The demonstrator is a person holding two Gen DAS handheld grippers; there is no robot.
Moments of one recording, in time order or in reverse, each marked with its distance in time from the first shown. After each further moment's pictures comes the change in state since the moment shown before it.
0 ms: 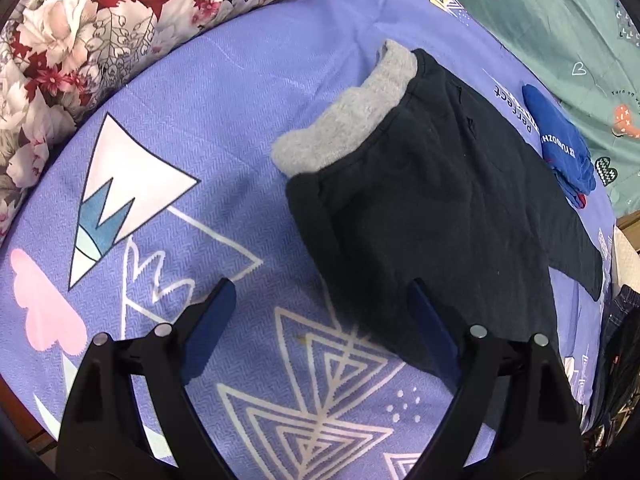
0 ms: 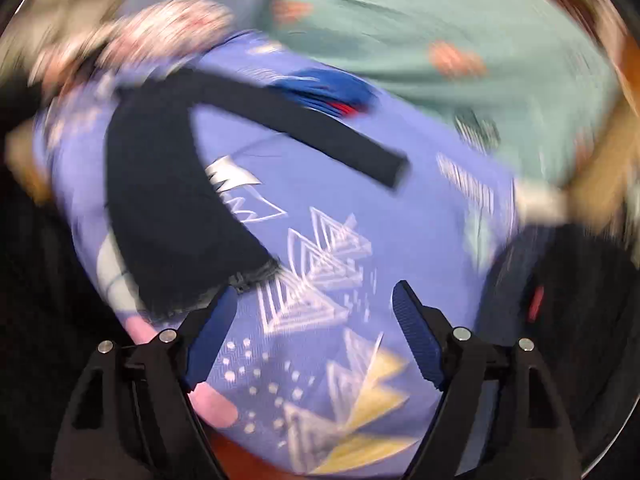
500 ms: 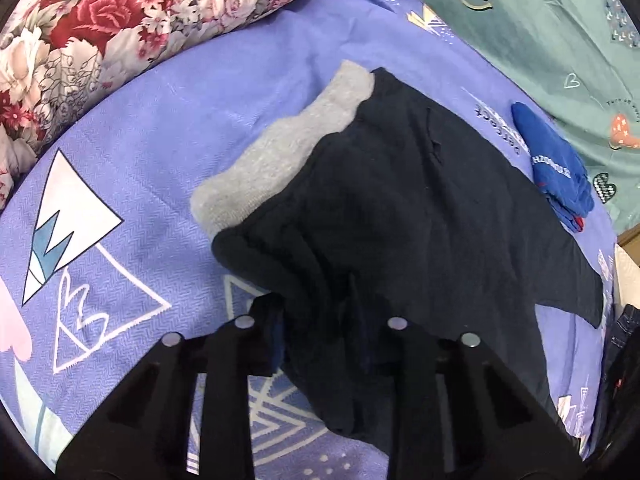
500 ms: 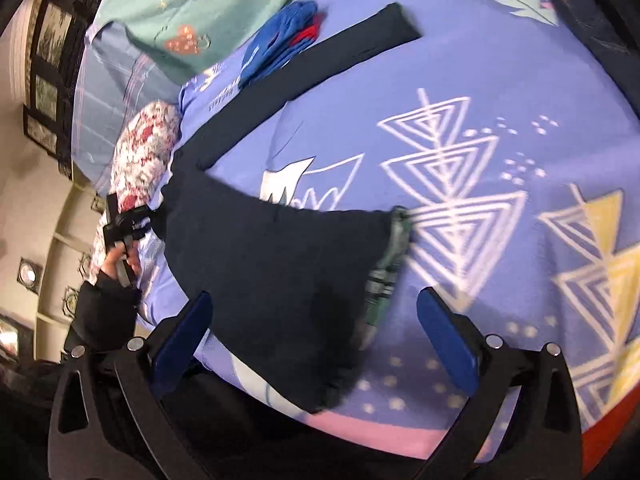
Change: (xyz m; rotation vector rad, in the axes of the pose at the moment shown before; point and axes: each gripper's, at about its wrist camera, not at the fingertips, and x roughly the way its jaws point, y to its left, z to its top) left arm 0.015 -0.054 0.007 0.008 -0.111 -0.016; right arm 0.094 0.033 0.011 0.605 0.260 0.345
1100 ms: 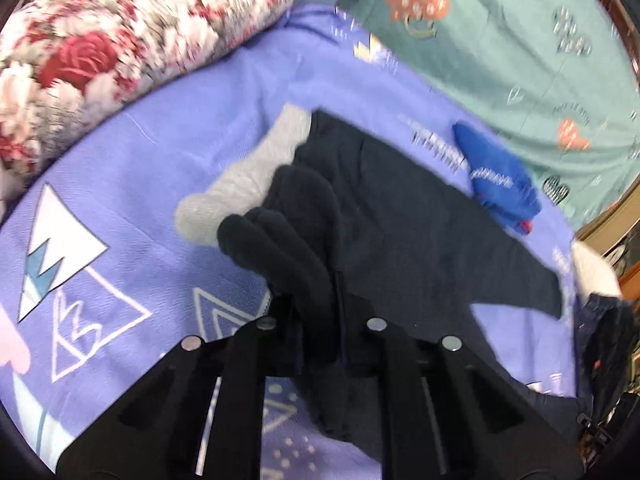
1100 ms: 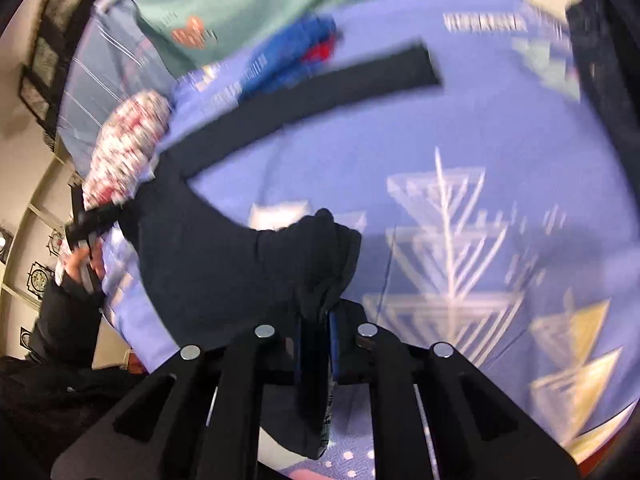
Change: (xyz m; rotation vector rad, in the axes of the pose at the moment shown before) left arm -0.047 -0.008 -0.001 0.037 -0.123 -0.155; right arm -0.020 0.021 0.039 -0.136 -0.131 -0.085
